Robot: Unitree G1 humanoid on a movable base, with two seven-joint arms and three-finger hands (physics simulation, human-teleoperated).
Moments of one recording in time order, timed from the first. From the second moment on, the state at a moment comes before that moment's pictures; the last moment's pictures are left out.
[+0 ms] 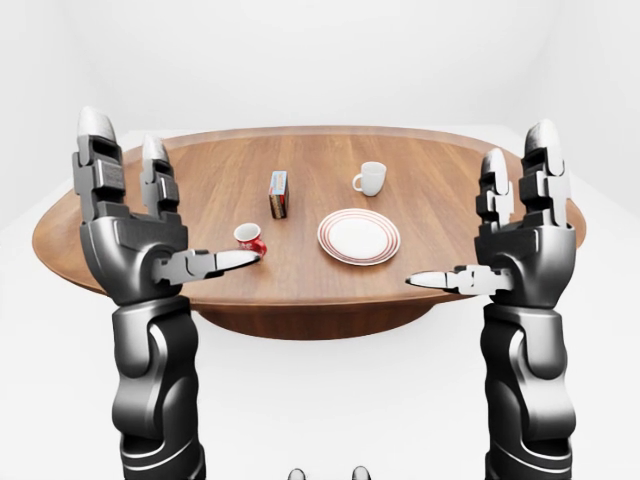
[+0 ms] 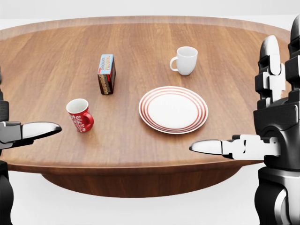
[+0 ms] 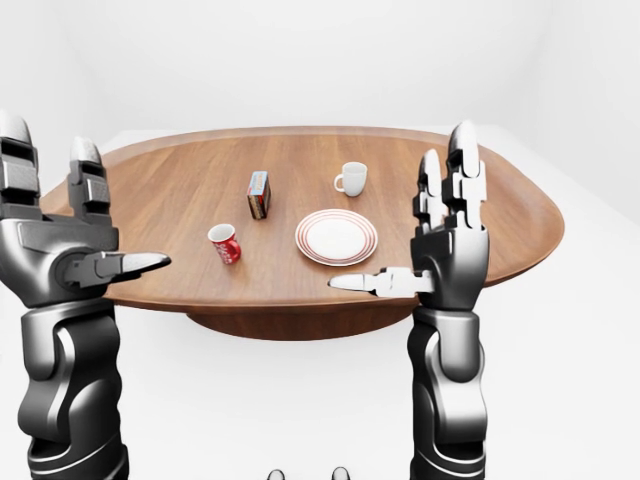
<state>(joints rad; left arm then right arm) -0.22 0.10 0.17 -0.59 -0.42 0.09 0.13 -0.13 -0.06 -0.12 -0.62 0.18 0.09 -0.03</state>
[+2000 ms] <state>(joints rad) -0.25 0.13 0.21 -0.58 -0.47 0.09 0.16 -0.11 -0.06 -0.12 -0.69 0.19 0.09 -0.02</state>
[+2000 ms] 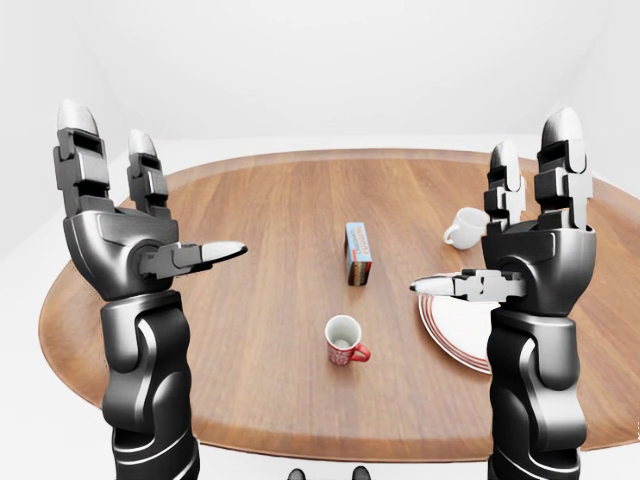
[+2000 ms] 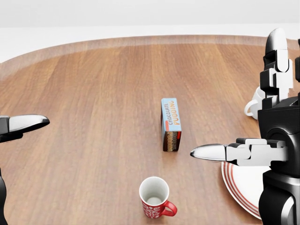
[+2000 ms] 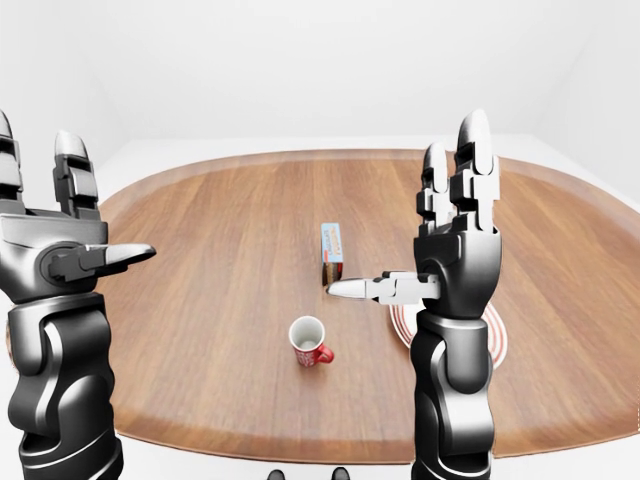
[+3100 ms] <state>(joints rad) -0.24 0.13 0.20 -0.56 -0.47 0.09 0.15 0.00 -0.02 -0.01 -0.69 0.01 0.09 0.02</state>
